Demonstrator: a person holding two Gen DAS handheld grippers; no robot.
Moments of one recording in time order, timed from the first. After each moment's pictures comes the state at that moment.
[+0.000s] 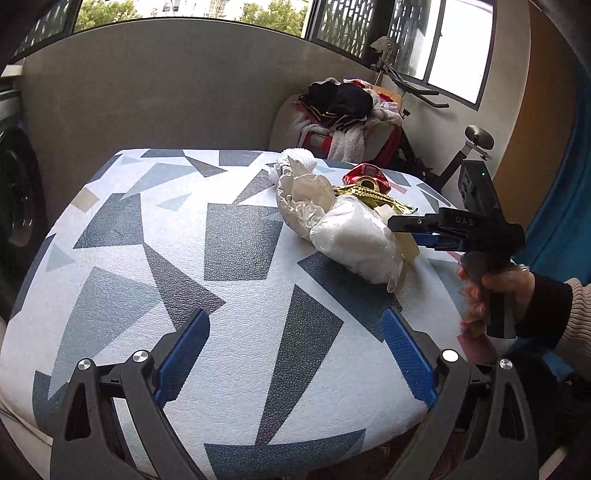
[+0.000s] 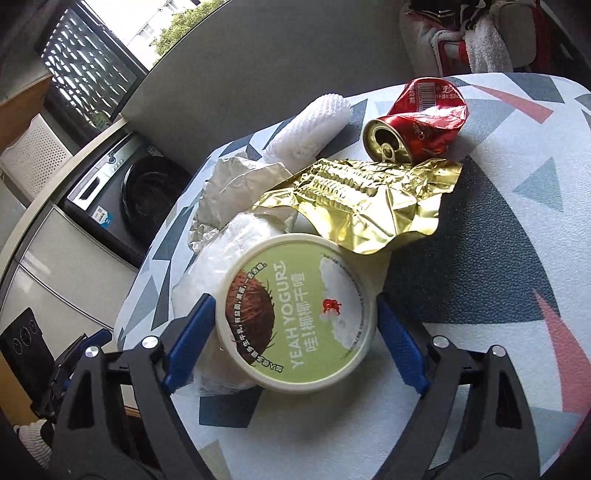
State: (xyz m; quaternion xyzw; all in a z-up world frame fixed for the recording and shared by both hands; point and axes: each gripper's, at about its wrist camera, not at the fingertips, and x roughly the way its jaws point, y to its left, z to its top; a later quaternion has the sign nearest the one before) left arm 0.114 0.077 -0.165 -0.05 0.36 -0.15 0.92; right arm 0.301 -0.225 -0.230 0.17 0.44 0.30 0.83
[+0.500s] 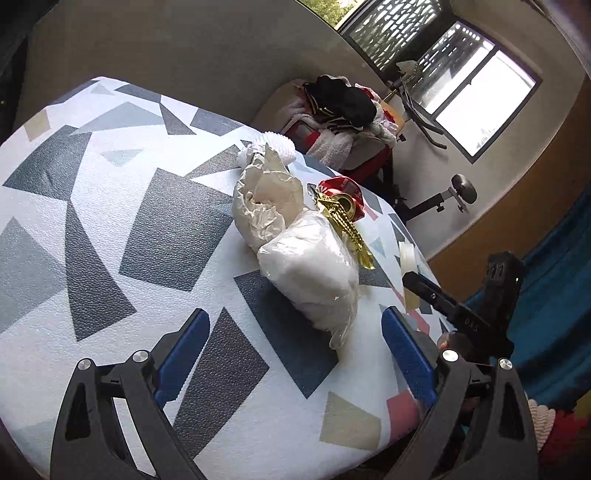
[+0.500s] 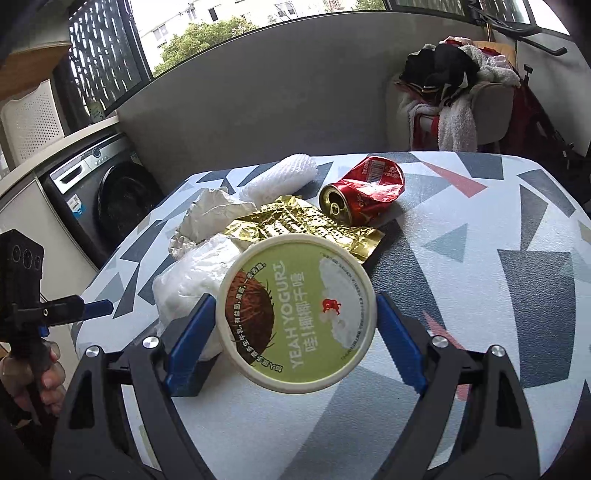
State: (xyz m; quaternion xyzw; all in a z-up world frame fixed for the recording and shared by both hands) left arm 0.178 0.061 -0.175 -0.24 0.40 -0.20 0.86; right arm 0.259 -0.264 -0.198 0.08 0.35 0.24 0.90
